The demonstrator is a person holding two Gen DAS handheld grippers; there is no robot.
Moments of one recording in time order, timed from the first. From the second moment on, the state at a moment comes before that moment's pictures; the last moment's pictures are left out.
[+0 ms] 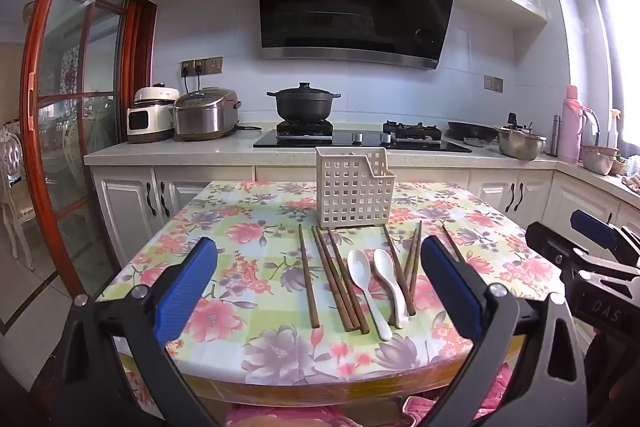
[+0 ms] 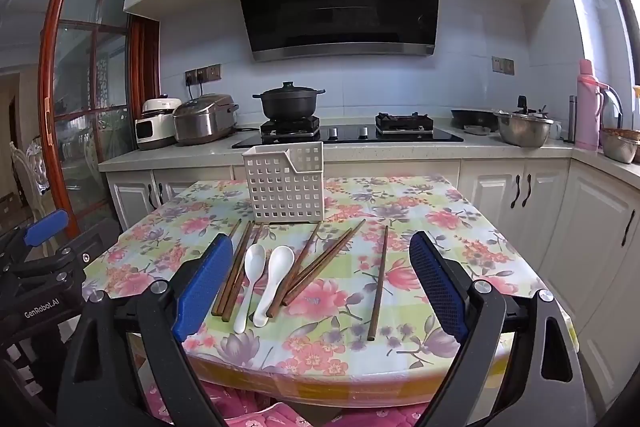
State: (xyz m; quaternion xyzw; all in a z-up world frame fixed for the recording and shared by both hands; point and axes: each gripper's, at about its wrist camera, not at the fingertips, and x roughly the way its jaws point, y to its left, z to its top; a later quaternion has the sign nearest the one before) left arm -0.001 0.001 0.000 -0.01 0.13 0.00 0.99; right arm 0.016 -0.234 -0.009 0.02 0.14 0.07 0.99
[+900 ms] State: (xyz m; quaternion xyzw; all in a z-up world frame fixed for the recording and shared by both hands) left arm -0.007 0.003 0.006 0.00 0.12 0.00 0.99; right arm 0.014 -0.236 -0.007 0.02 0.14 0.07 0.99
